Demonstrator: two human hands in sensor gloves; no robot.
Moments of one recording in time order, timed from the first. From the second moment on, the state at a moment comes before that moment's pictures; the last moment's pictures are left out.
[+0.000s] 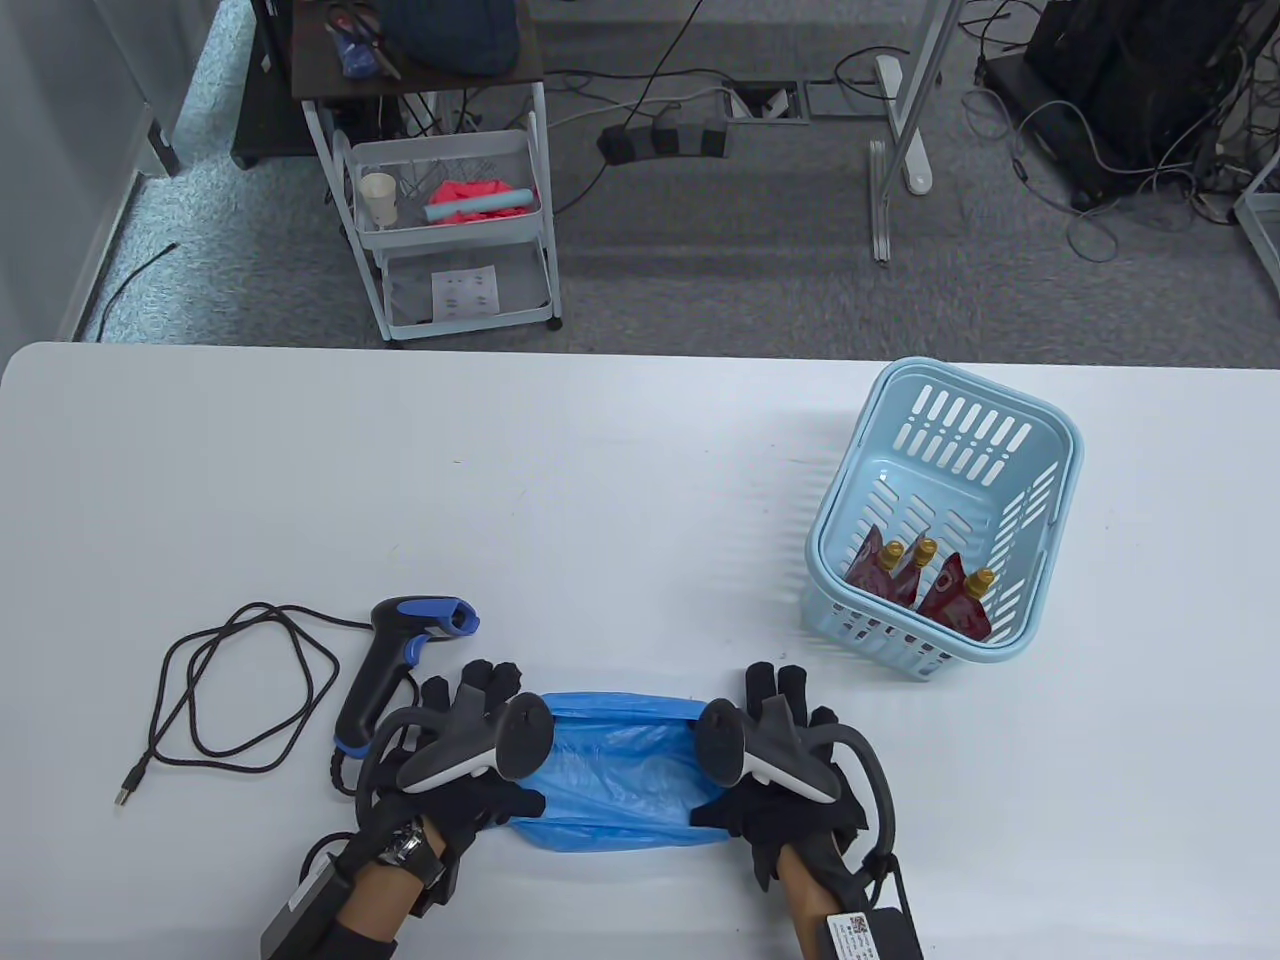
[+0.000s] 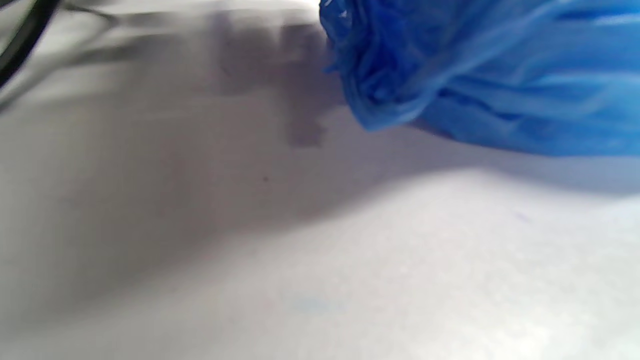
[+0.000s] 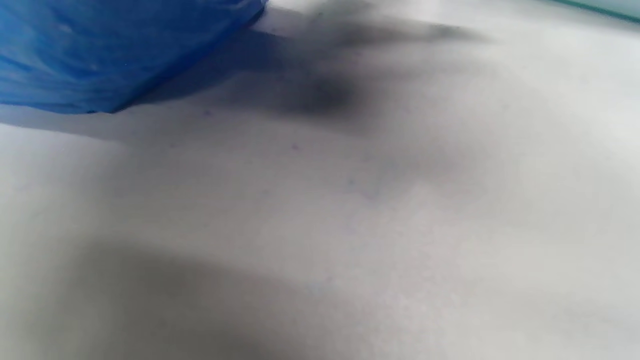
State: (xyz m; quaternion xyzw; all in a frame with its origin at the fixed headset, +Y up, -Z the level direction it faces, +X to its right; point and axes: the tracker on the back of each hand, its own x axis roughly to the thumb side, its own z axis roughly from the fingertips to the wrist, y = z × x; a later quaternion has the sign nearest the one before) left_hand -0.160 -0.778 -0.196 -0.25 -0.15 -0.02 0.96; right_hand 0.099 -0.781 -0.190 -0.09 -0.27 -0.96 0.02
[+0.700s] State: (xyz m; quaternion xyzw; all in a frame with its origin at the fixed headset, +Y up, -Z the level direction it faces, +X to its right) left_hand -0.159 -0.777 -0.196 -0.24 -0.14 -0.03 0.96; right_hand 0.106 -0.782 -0.192 -0.11 -0.26 -0.96 0.00
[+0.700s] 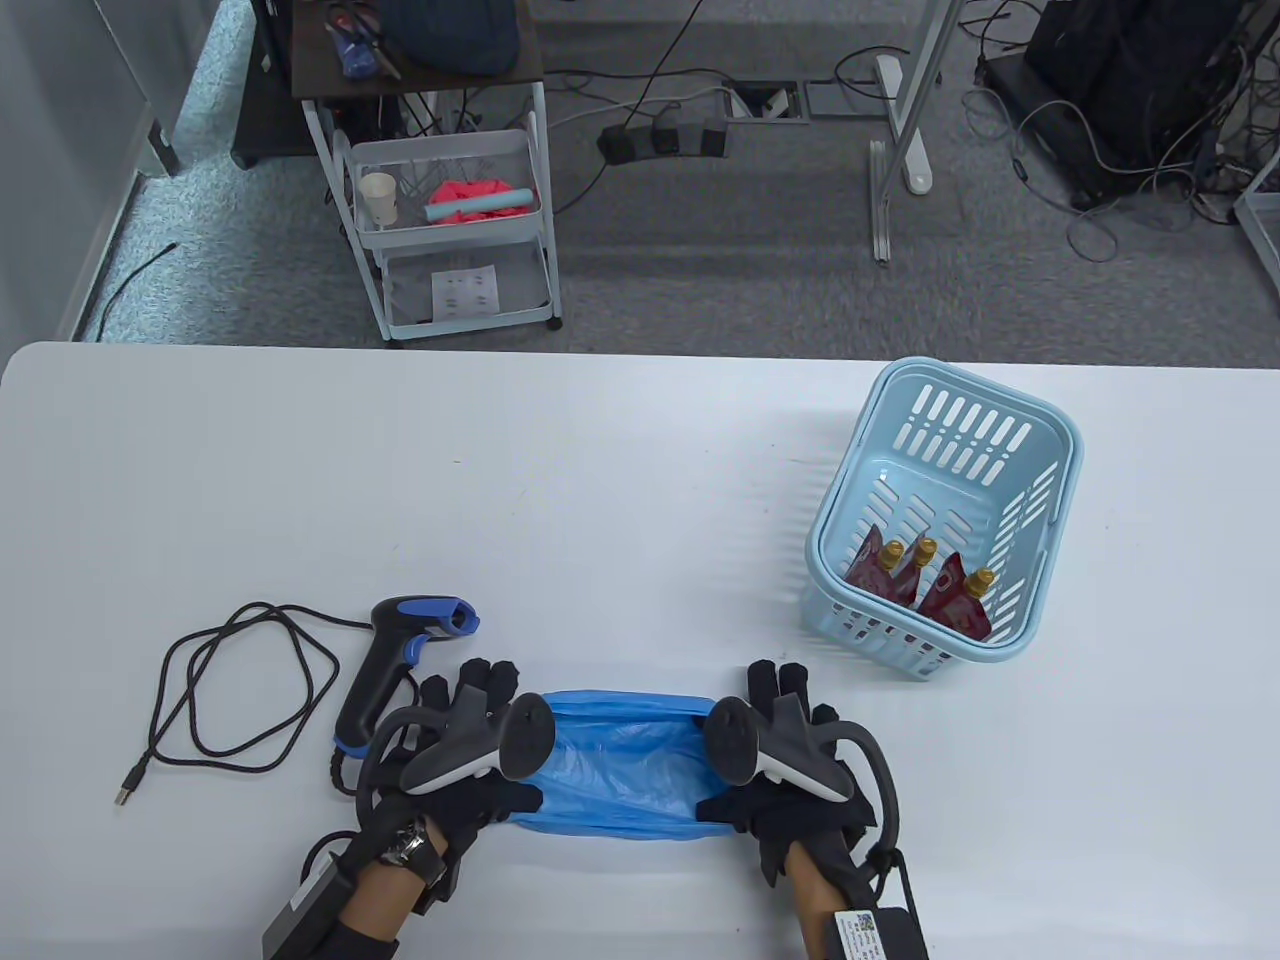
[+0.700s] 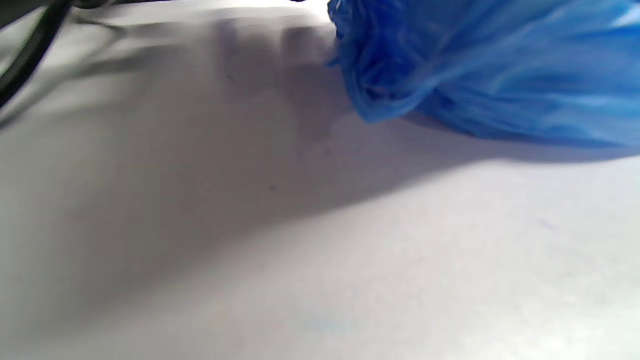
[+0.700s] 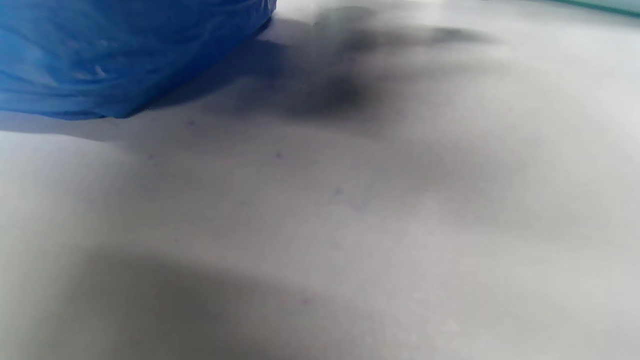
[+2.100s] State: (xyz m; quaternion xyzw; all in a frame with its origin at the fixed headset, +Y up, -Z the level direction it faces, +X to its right) left_hand -0.155 -0.777 -0.193 -0.23 -0.15 -0.05 0.96; right_hand 0.118 -0.726 -0.168 -0.15 -0.07 -0.98 -0.10
